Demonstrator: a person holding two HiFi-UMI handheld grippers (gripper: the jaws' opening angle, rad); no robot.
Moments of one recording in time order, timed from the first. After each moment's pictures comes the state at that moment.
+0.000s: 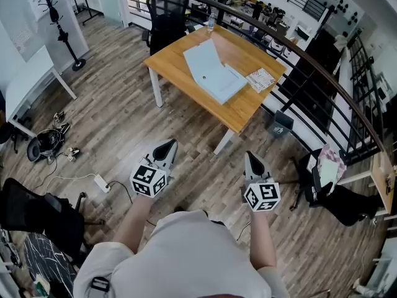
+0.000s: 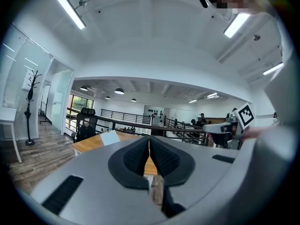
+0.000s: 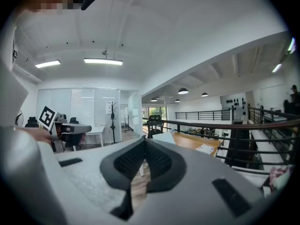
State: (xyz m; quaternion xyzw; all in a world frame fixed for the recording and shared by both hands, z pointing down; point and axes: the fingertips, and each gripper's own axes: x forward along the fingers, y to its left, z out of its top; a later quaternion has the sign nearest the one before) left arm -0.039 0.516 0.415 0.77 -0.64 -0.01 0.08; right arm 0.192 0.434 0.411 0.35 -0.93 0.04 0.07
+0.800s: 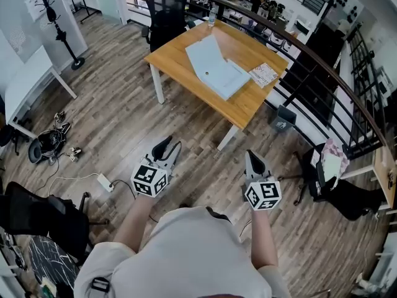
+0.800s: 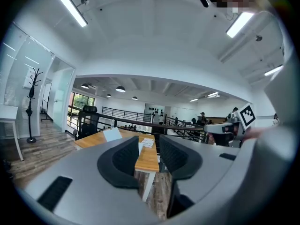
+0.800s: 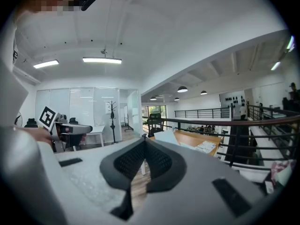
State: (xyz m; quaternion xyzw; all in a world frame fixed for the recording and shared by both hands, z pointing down) left arm -0.068 0.525 0.432 0.76 -0.64 0.00 0.09; right arm 0.166 0.446 0.427 0.35 -0.93 0.05 0.07
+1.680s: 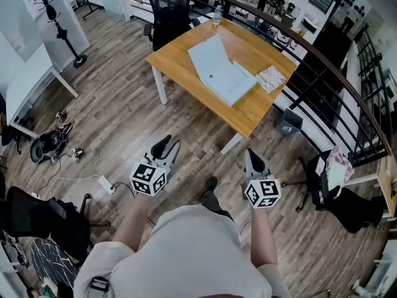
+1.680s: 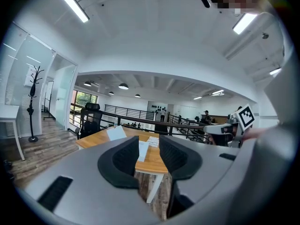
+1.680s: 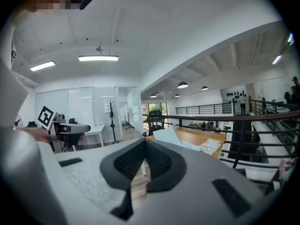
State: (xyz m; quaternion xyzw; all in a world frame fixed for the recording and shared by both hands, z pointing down) left arm -0.109 0.450 0.451 0.75 -0.65 0.01 0.10; right arm 0.126 0.361 0.453 0.35 -0.93 0.07 0.08
